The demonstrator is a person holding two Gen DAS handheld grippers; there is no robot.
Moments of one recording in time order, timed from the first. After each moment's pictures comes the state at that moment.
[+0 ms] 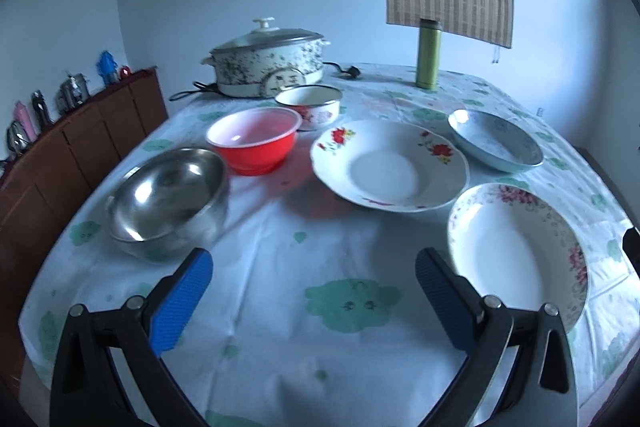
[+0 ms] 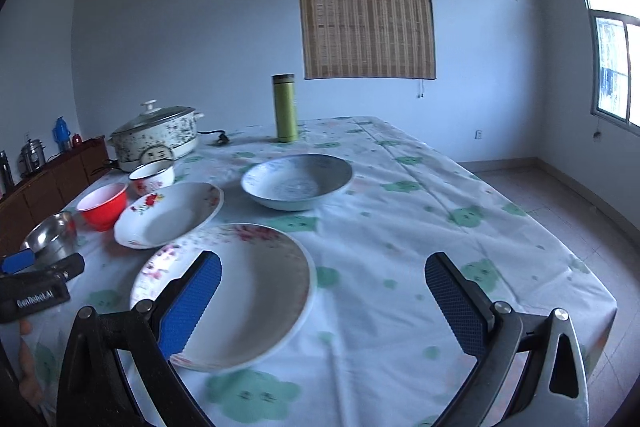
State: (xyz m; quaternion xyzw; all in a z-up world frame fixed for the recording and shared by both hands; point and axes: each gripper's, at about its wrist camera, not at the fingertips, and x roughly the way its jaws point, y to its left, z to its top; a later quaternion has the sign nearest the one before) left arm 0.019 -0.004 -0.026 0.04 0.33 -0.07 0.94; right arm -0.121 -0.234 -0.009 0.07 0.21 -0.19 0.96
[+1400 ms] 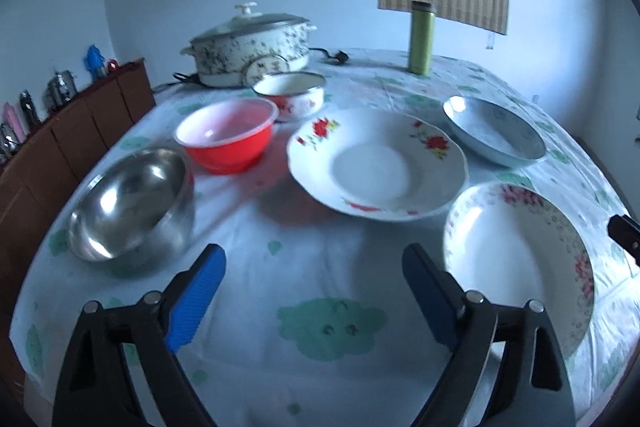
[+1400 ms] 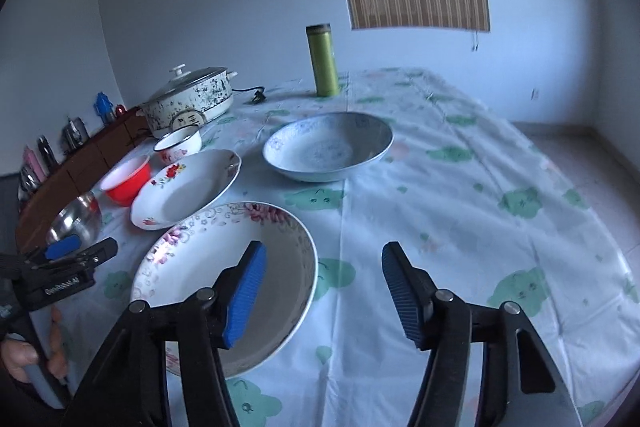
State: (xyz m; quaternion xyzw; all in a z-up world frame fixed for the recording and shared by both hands) left arm 0.047 -0.022 -0.032 0.05 0.35 -0.07 0.93; right arm -0.071 -0.281 -0.019 0.12 0.30 -0.06 0.94
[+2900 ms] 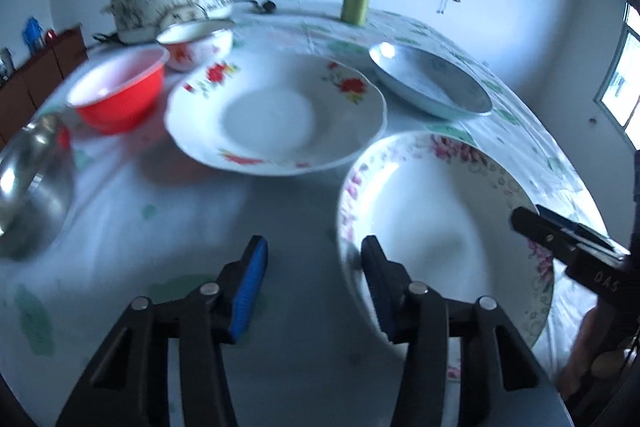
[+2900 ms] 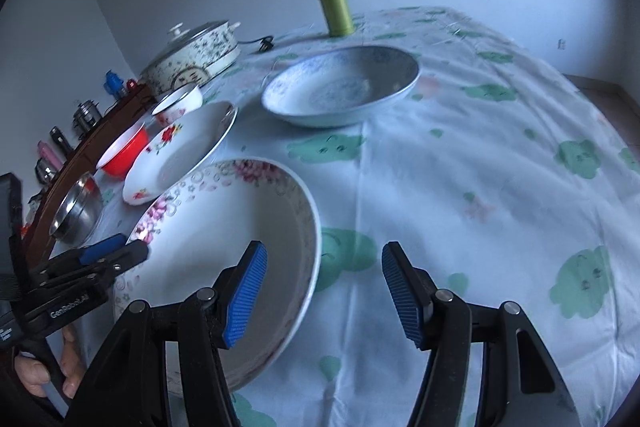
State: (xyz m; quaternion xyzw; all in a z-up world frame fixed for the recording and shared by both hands) left arm 0.060 -0.074 -0.064 0.02 0.44 -0.19 0.88; right arm -0.027 -0.291 -0.064 0.15 0.39 0.00 0.91
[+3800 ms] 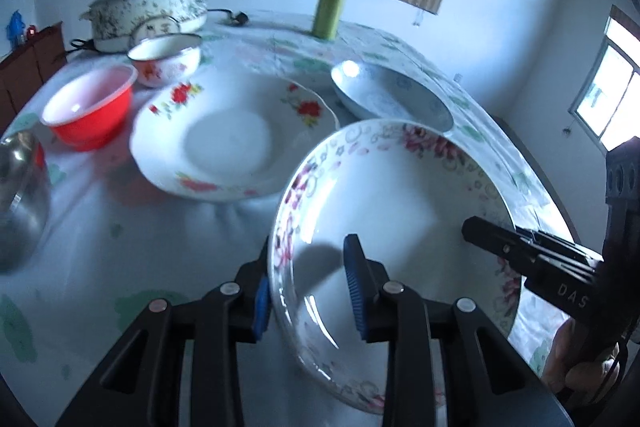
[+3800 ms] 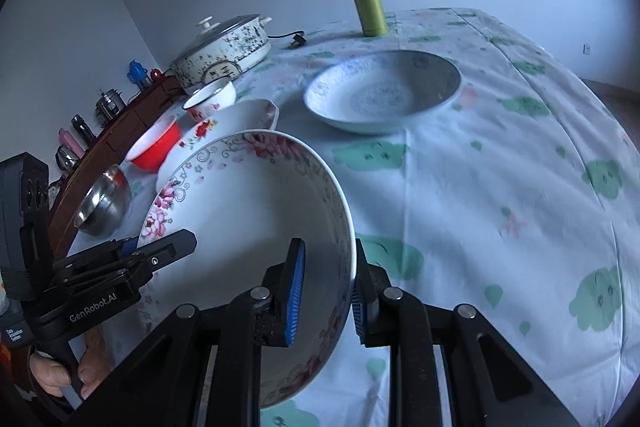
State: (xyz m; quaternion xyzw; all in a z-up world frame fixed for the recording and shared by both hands) left arm 0.056 -0.080 -0.041 -0.01 0.43 -0.23 0.88; right arm -0.017 -0.275 -0.045 0.15 0.39 0.04 0.91
